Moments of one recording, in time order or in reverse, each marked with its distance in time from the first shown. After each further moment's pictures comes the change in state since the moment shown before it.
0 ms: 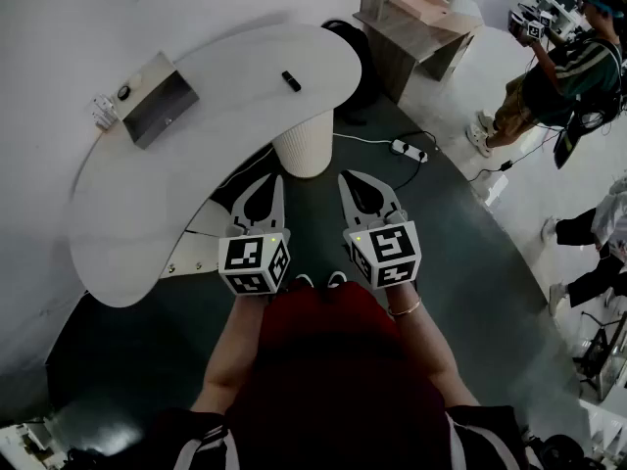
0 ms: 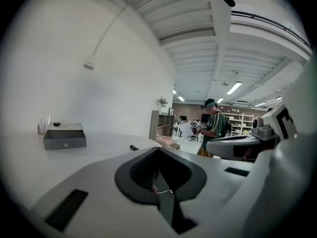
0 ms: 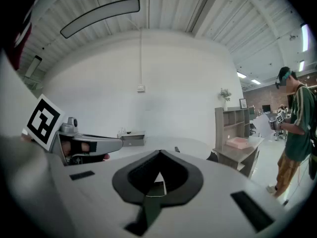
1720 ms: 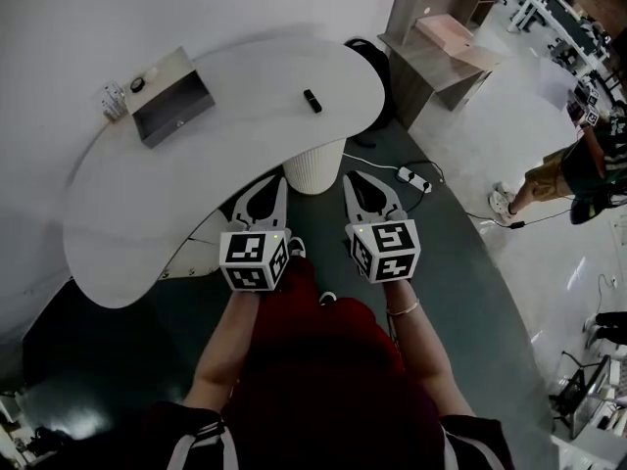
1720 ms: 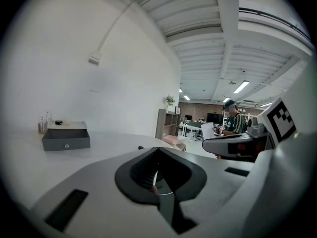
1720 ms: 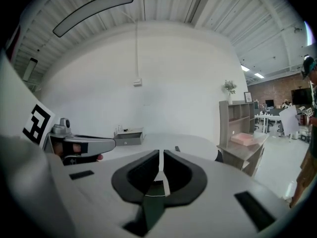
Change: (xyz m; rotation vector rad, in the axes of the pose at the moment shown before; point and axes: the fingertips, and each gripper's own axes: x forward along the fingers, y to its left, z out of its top) left arm 0.039 0.046 0.002 -0.022 0.024 0.046; right arm 0.073 -0.017 0.003 0.022 0.062 0.024
